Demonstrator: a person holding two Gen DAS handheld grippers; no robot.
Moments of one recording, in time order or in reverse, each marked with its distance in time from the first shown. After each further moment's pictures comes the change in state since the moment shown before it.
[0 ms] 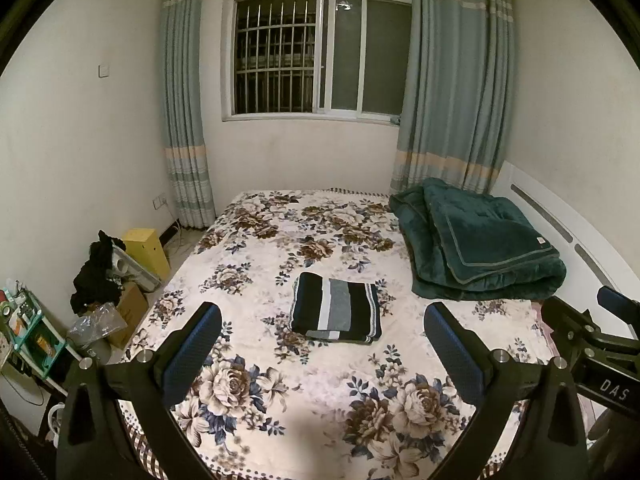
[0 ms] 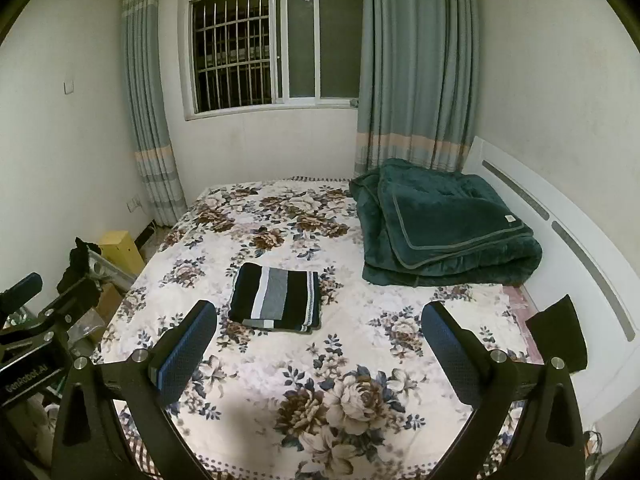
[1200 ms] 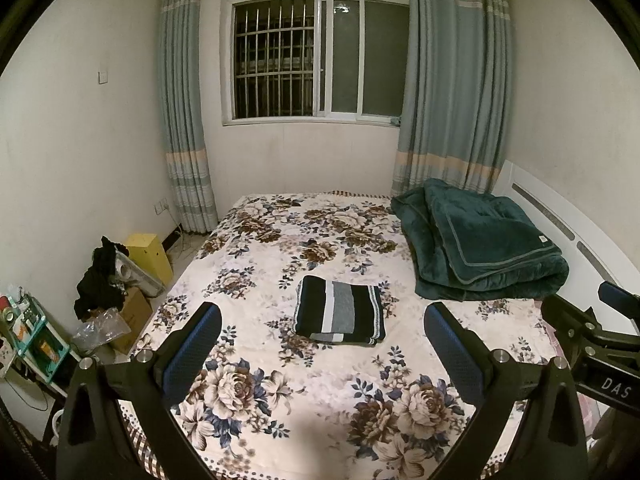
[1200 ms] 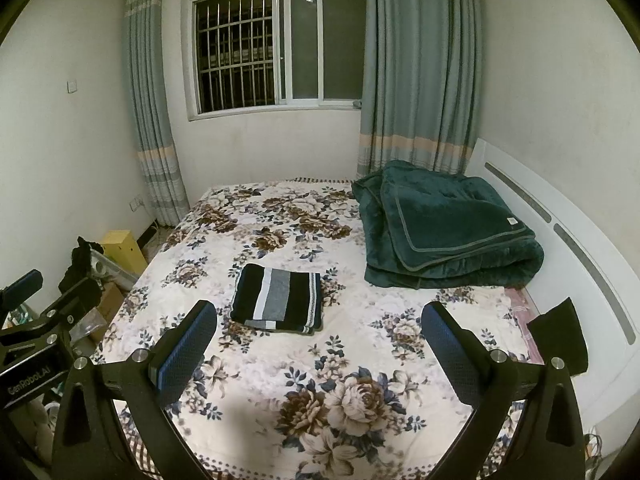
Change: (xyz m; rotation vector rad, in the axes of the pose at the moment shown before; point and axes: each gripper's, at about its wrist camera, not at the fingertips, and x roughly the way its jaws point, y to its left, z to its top) left arm 0.000 0.006 0.009 0.016 -0.004 -0.003; right arm -0.009 0.008 -0.010 0.017 -0.005 -0.018
